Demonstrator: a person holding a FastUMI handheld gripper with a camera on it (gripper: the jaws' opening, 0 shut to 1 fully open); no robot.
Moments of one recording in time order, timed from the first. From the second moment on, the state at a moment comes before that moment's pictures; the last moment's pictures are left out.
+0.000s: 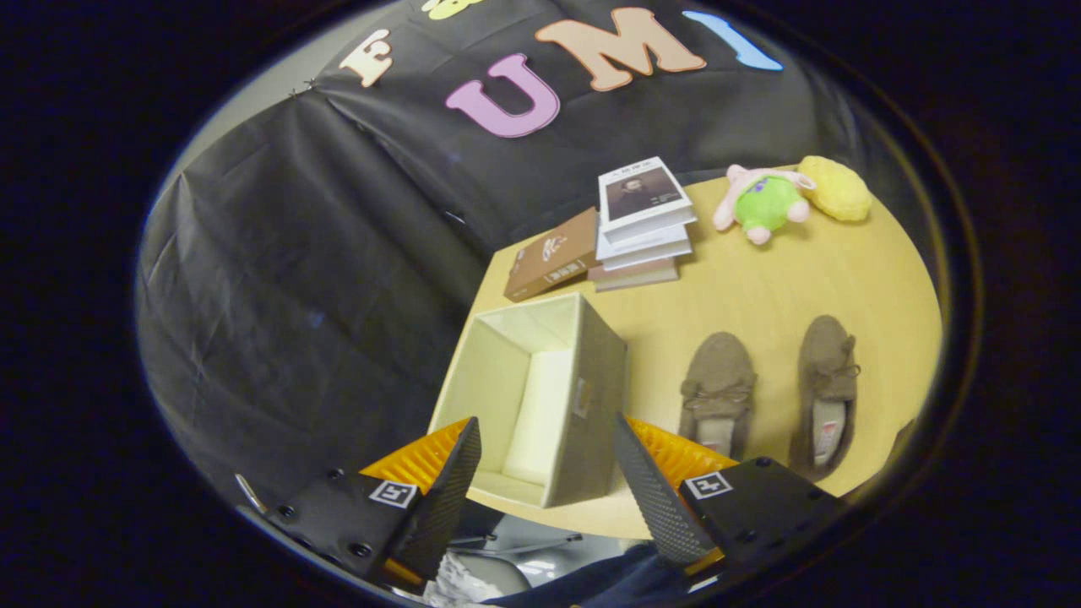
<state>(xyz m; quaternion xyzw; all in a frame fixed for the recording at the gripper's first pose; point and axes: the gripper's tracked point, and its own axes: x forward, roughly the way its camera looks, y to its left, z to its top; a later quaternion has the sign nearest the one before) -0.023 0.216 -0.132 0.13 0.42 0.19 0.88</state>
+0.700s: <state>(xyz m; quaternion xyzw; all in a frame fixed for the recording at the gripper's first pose) -0.014 0.097 -0.231 0.05 0.54 0.12 0.83</state>
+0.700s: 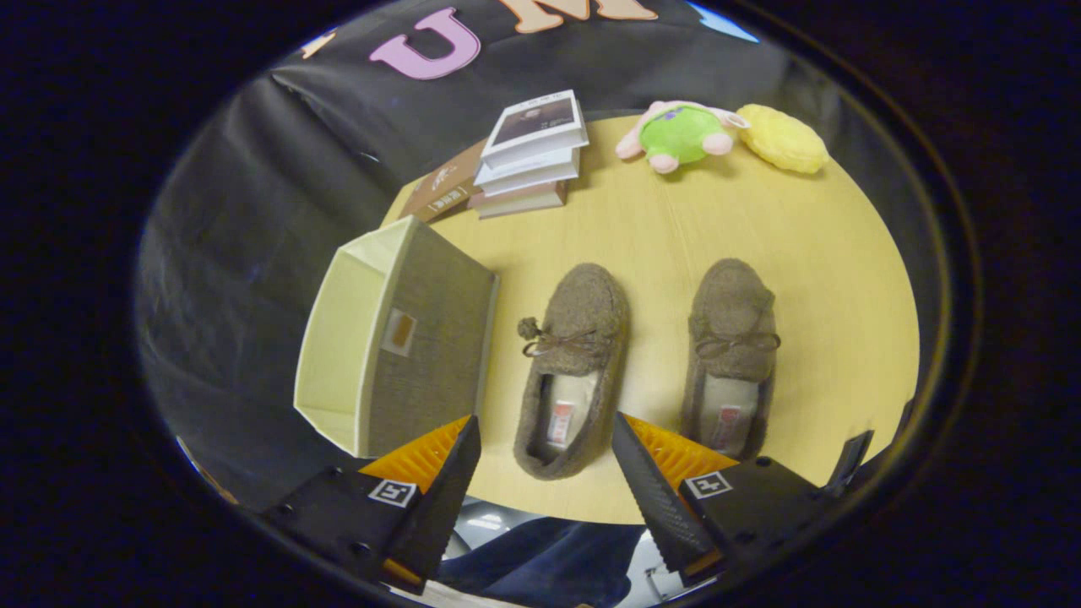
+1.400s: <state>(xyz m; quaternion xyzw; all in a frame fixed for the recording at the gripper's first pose) 0.011 0.081 -0.313 -0.02 0.59 0.08 0.80</state>
